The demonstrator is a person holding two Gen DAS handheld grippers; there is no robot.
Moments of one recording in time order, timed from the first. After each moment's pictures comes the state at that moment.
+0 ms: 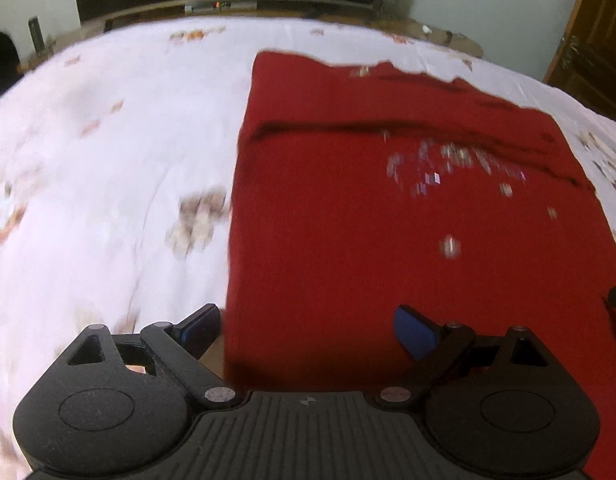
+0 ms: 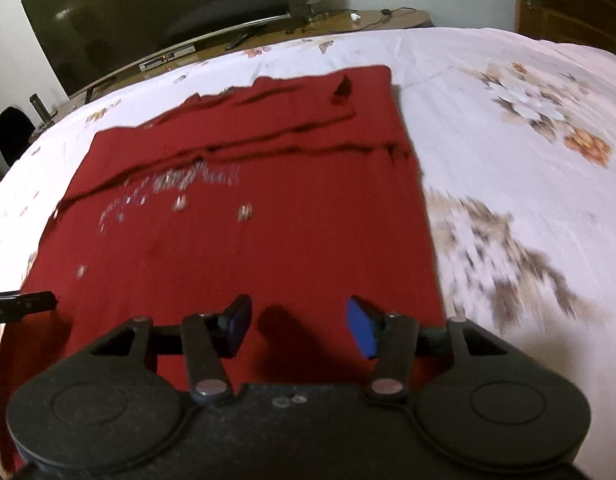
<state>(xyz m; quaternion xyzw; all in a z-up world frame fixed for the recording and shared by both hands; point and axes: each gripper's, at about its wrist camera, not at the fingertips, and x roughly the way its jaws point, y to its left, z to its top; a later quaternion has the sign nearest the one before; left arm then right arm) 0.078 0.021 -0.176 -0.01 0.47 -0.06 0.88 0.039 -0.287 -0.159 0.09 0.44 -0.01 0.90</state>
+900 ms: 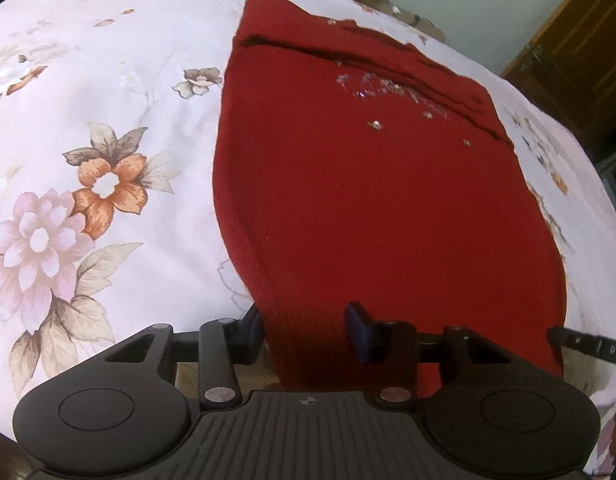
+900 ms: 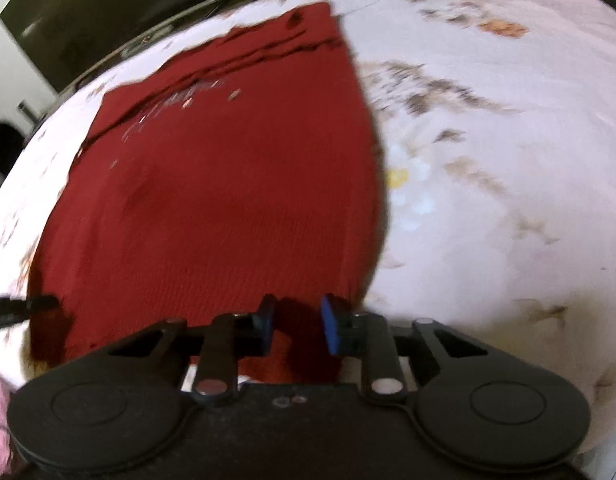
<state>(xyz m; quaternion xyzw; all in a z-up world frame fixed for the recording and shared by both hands) -0.028 0.052 -0.175 -0.10 0.52 -0.14 0.84 -0.097 -0.287 -0.162 0.16 0.47 -0.05 0.87</state>
